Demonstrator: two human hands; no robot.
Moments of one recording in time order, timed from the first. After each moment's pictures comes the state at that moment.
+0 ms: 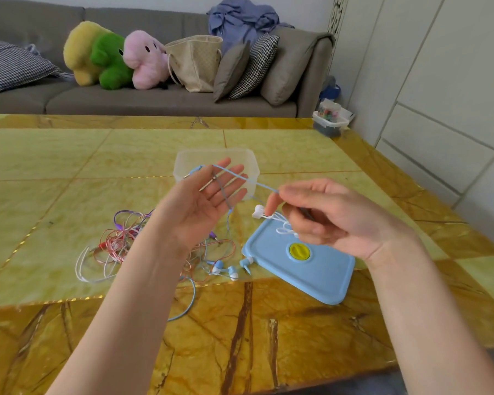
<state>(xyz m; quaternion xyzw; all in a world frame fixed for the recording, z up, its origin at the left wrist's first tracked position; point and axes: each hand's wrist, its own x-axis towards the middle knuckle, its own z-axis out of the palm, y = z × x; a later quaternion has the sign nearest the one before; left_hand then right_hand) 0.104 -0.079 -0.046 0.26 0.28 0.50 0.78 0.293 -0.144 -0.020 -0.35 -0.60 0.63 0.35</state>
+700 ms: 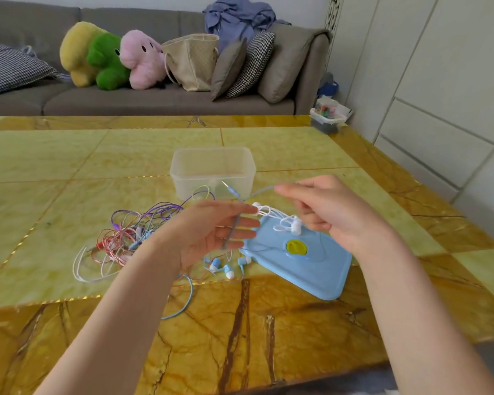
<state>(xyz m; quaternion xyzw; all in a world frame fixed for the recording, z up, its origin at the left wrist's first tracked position) 0.109 -0.093 -0.061 0.52 0.44 0.28 0.68 0.291 -0.136 -0.030 -0.59 -0.53 0.44 0.42</state>
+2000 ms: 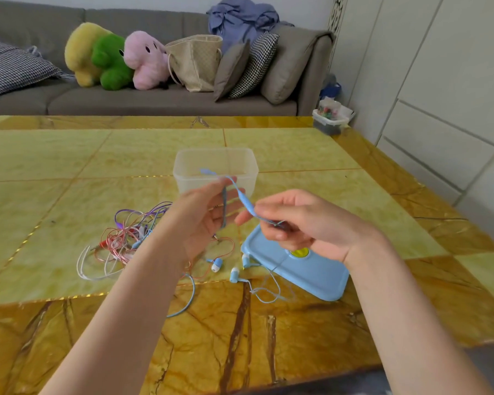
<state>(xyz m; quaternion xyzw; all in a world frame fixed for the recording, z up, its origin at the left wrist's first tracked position) 0.111 -0.087 -0.055 0.40 0.41 0.44 0.70 0.276 -0.137 -0.034 -0.43 -0.61 0.59 0.30</state>
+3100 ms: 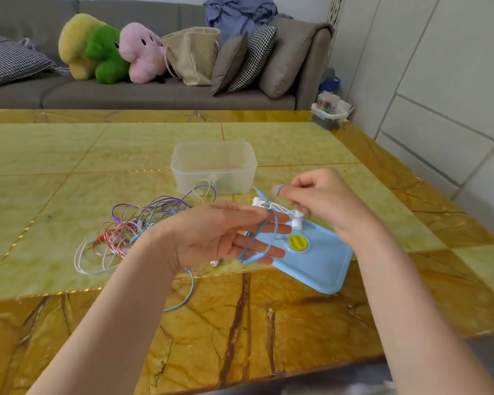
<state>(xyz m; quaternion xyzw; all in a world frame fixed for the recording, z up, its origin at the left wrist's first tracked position) 0.109 -0.106 -0.053 0.52 0.30 0.16 0.78 0.289 -0.125 -0.041 -0.65 -0.57 0.31 0.40</state>
